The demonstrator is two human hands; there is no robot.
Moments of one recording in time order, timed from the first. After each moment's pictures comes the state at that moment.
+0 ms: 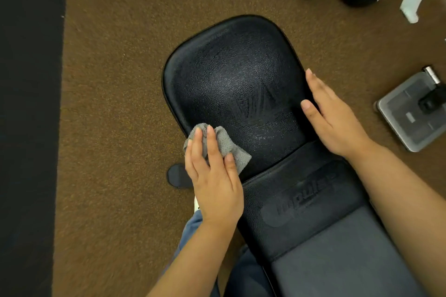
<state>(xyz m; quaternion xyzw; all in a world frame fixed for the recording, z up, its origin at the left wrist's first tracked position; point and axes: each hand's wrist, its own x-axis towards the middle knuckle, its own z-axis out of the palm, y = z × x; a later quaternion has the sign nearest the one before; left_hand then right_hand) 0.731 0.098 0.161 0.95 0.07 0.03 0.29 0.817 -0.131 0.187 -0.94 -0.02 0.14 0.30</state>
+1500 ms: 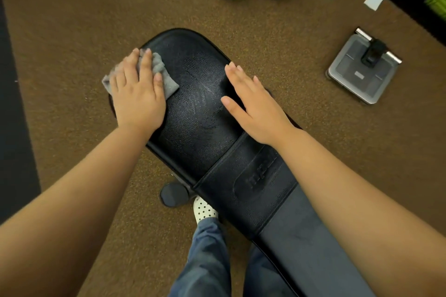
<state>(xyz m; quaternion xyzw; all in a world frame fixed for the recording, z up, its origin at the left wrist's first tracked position) 0.901 0.132 0.178 0.98 -0.16 0.01 0.14 0.783 -0.086 0.212 -0.94 0.02 0.08 0.32</state>
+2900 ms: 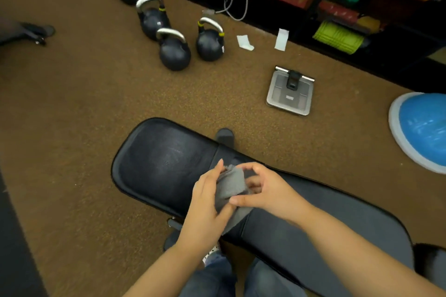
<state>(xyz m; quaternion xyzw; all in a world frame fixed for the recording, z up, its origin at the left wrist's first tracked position) 0.730 0.083 0.368 0.77 -0.34 -0.29 0.46 0.645 -0.072 0.398 -0.67 0.32 0.12 0.66</state>
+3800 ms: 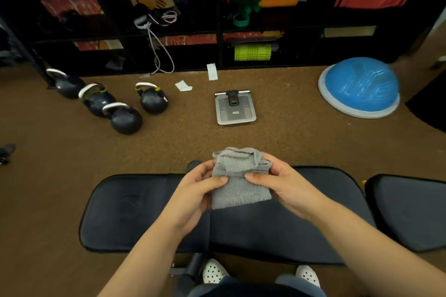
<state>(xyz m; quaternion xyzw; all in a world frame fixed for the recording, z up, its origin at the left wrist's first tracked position) 0.628 -0.006 0.506 0.56 -0.20 -0.62 0.51 0.457 -0.095 0.505 -0.51 0.35 -0.17 0.77</state>
